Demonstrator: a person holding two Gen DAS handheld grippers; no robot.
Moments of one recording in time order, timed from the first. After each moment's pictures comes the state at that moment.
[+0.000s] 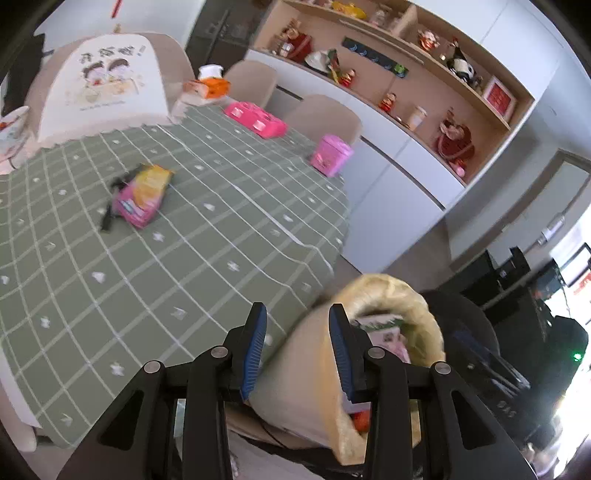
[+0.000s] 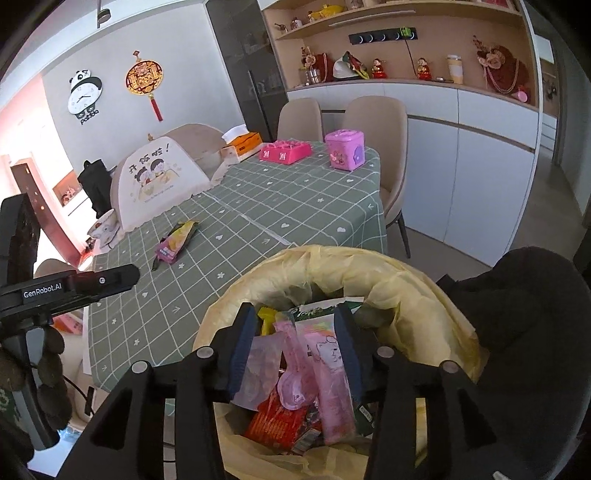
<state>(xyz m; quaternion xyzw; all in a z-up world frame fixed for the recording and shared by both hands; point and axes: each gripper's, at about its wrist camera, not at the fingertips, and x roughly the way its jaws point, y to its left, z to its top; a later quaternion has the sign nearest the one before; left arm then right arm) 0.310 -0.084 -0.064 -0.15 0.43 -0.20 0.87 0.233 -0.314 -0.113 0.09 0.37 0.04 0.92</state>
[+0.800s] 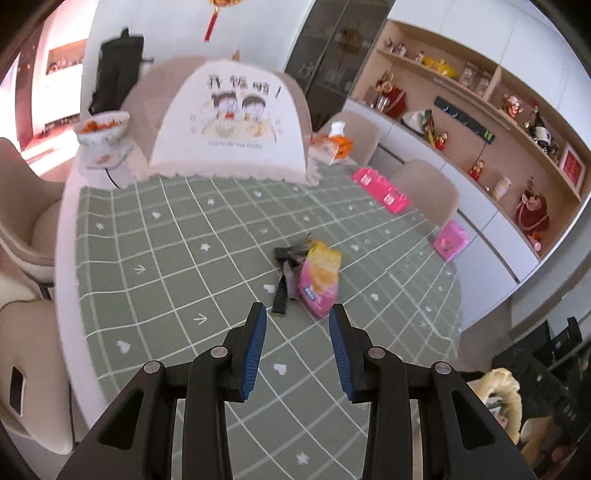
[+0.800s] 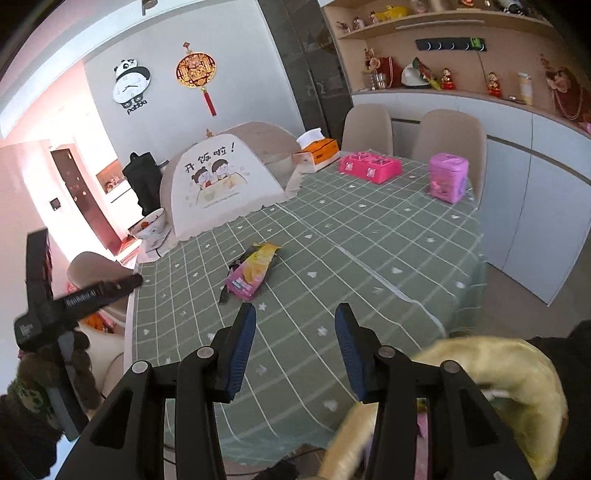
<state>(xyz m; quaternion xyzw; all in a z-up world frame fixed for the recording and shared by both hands) 0.385 0.096 -0.087 -0.18 0.39 -0.04 0.90 0.345 -0.185 -0.101 0.09 0.37 0.14 0.92</state>
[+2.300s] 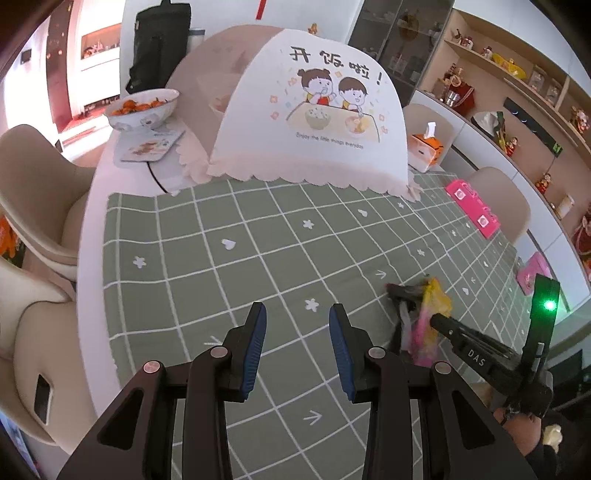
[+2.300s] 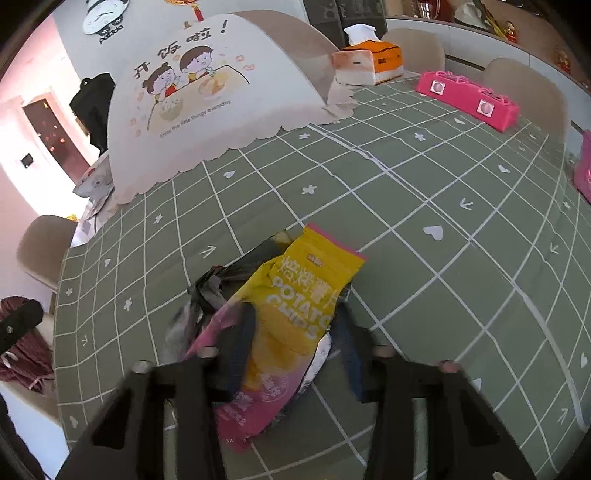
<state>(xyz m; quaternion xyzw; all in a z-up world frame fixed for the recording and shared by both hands) 0.485 0.192 -0.132 -0.18 0.43 0.06 0.88 0.574 -0.024 -0.245 0.04 0.49 0.15 0.86</state>
